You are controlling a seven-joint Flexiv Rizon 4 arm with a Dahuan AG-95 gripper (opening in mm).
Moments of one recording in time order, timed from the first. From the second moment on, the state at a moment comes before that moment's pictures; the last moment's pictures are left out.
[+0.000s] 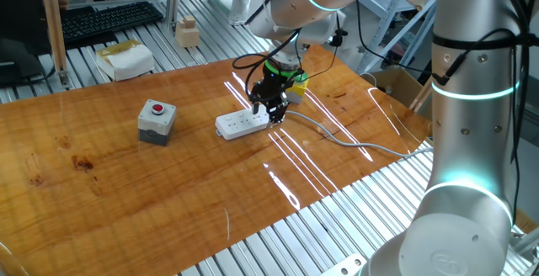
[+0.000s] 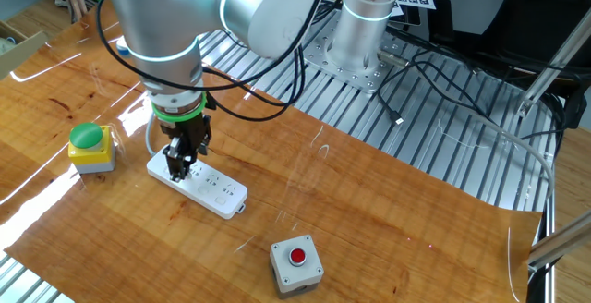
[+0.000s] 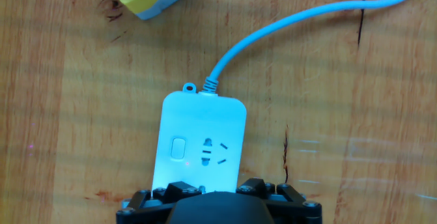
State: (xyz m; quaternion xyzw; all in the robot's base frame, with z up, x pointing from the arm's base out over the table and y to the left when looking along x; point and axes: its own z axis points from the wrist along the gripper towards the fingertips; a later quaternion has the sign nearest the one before) arm 0.559 -0.120 0.022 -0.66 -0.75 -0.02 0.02
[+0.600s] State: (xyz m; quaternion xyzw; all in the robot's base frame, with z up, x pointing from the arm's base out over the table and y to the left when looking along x) arm 0.555 -0.122 0.025 -0.67 -0.74 -0.02 0.03
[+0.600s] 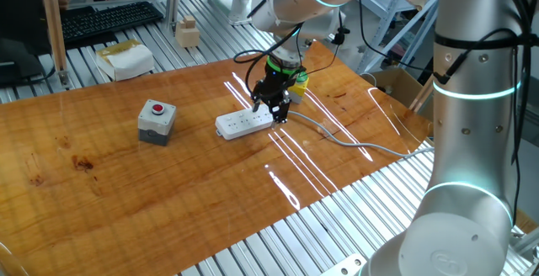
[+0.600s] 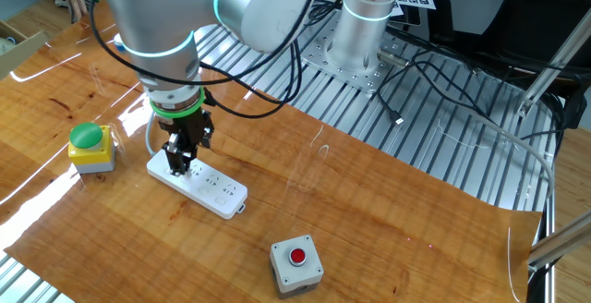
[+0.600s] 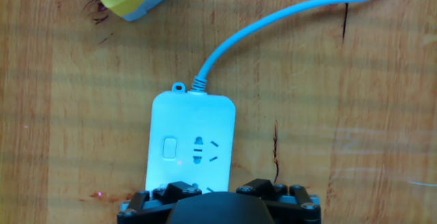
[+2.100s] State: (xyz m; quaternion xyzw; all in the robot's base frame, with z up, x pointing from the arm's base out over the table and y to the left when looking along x) arm 0.555 -0.114 0.027 -0.67 -0.74 -0.02 0.02
